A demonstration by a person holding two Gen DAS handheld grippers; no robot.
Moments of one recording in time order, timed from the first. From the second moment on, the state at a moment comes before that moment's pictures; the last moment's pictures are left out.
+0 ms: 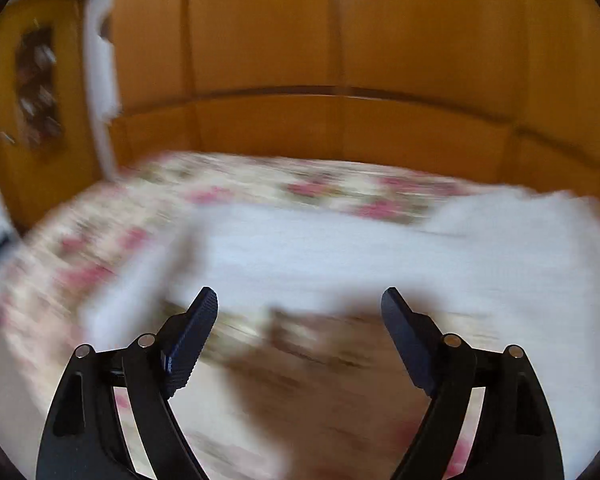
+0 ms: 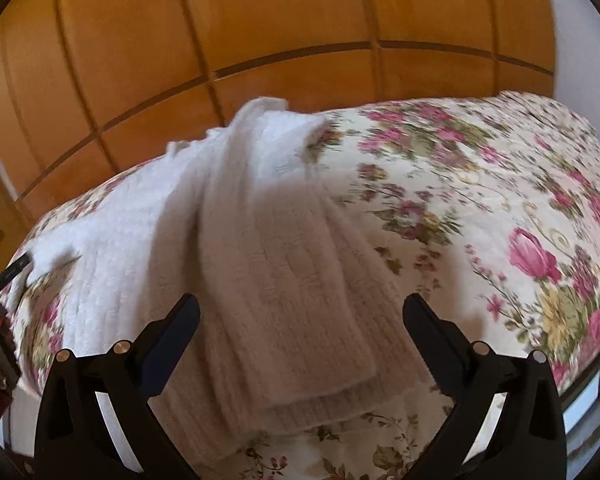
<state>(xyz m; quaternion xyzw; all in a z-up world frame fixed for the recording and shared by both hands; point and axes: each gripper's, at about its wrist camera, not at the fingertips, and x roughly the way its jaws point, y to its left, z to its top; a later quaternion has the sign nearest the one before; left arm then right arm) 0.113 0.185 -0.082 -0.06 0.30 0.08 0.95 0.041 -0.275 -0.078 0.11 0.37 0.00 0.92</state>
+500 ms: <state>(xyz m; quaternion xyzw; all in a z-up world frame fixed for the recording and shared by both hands) 0.122 0.067 -0.139 -0.06 0.38 -0.14 0.91 0.060 -0.263 -0.101 0.10 0.40 0.06 0.91</state>
